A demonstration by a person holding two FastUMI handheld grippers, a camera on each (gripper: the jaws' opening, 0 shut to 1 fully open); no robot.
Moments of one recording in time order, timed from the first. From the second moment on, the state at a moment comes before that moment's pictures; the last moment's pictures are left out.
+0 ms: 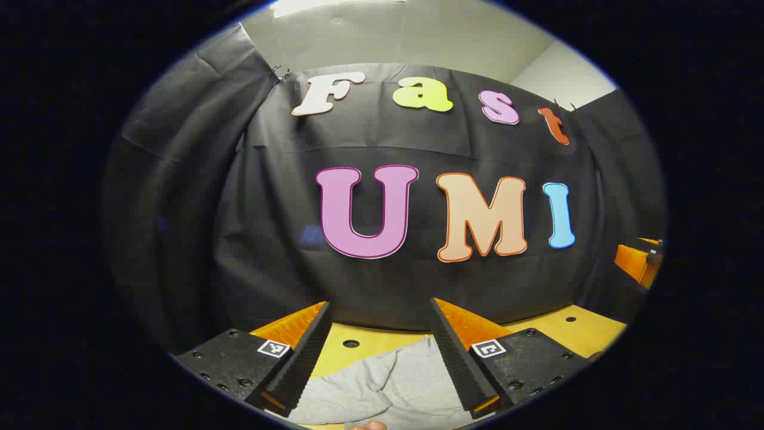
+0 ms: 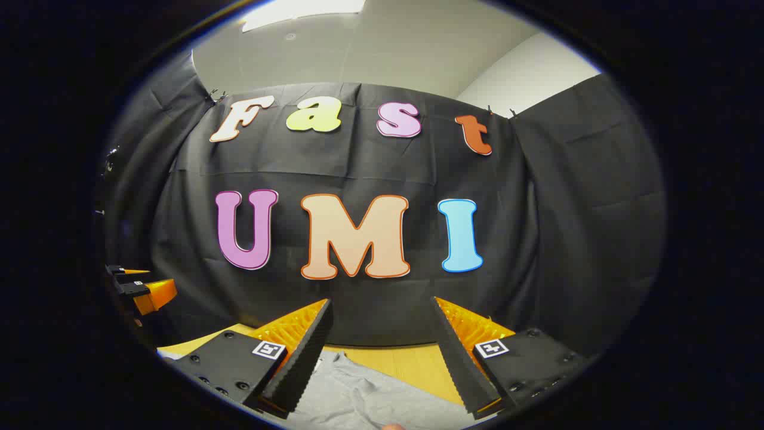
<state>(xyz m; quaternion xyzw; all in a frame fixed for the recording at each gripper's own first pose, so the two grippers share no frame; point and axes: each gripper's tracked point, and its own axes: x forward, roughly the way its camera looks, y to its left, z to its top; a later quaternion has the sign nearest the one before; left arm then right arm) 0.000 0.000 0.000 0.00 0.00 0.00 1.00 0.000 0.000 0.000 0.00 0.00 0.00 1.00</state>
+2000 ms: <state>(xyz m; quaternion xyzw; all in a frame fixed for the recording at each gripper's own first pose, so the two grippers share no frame) -0.001 -0.029 -0.010 0.02 0.01 -0.03 1.00 -0.029 -0.232 -0.099 -0.11 0.13 -0.15 0.97</state>
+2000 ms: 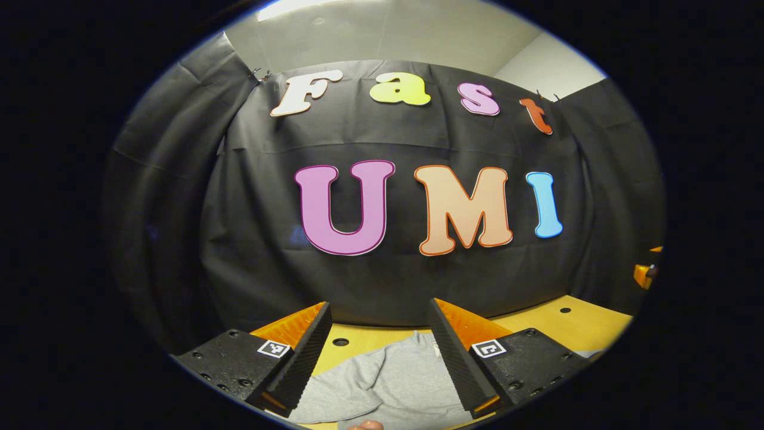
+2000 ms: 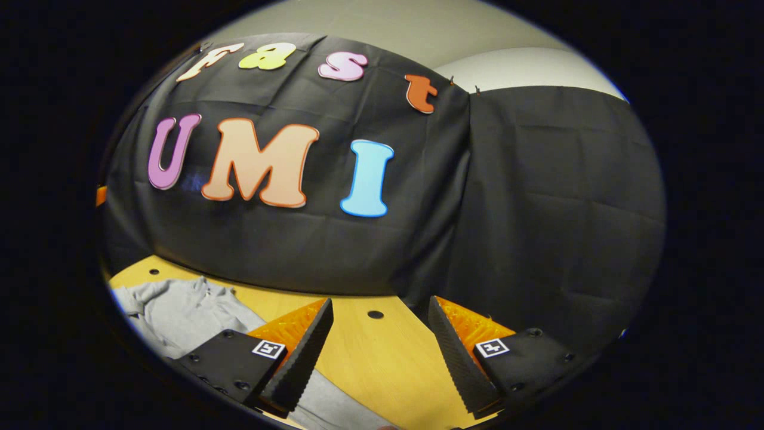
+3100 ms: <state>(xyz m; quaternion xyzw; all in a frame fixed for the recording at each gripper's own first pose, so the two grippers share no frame) -0.001 -0.083 -0.043 0.03 0.06 -0.05 1.00 -0.208 -0.294 -0.318 -0.01 0.44 -0.20 0.88</state>
